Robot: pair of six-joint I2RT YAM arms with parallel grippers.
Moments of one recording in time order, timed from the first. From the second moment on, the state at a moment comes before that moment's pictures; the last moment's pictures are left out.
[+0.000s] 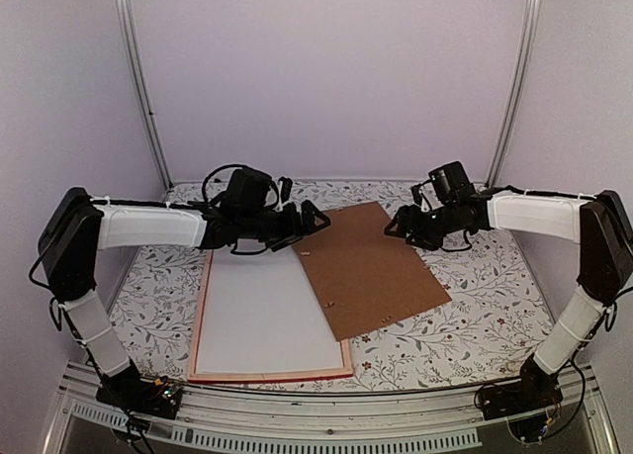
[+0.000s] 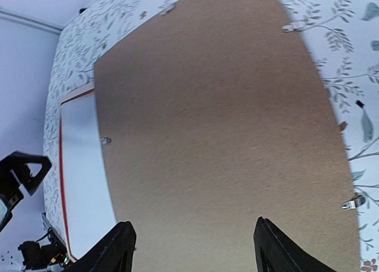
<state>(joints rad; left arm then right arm) -0.71 1.76 1.15 0.08 0.24 -0.80 0.49 1.66 1.13 -0.30 -0.31 0.63</state>
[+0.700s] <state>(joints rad) -0.70 1.93 1.08 0.09 0.26 -0.81 0.38 1.96 1.24 -0.35 -0.13 0.41</state>
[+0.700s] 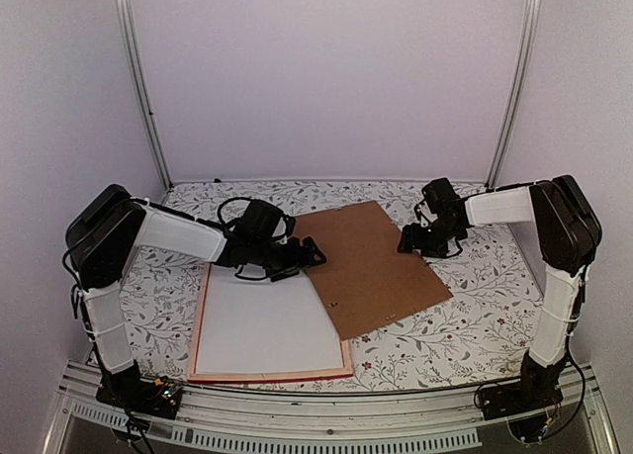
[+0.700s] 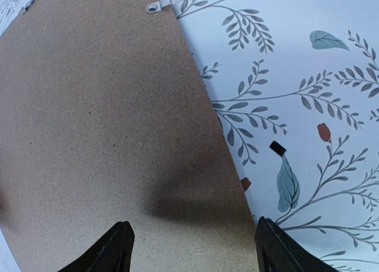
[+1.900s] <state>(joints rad) -0.70 1.95 1.04 0.21 0.32 -0.90 0.38 1.87 1.09 -0.28 -0.20 0.46</state>
